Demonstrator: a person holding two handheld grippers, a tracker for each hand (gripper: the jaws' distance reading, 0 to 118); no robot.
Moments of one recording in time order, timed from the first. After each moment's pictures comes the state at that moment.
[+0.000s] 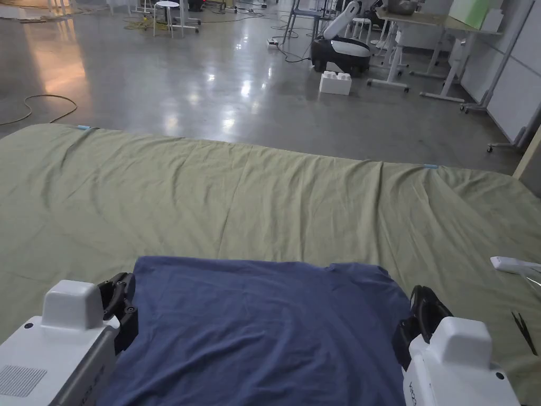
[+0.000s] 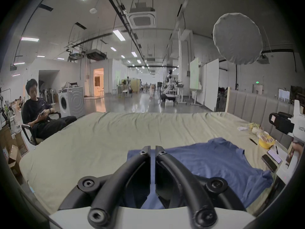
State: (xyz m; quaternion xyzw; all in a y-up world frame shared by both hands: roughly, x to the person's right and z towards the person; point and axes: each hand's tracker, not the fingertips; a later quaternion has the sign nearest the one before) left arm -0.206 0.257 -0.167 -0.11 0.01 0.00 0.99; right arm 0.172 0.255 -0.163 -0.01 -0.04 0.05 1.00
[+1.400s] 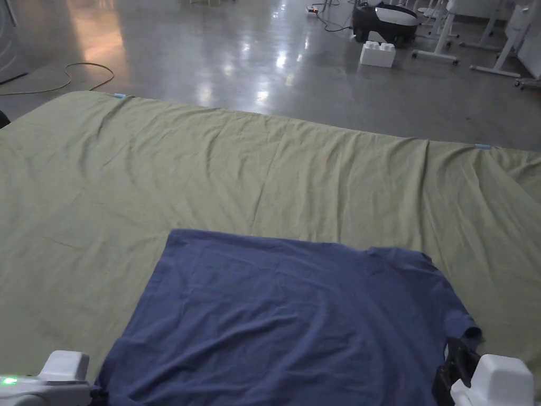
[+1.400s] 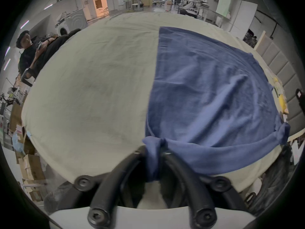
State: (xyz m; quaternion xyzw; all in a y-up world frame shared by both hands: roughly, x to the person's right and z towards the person) left arm -0.298 0.122 -0.181 -0.54 0.03 0.05 0.84; right arm 0.196 0.200 -0.171 -0.18 -0.01 0.05 0.98
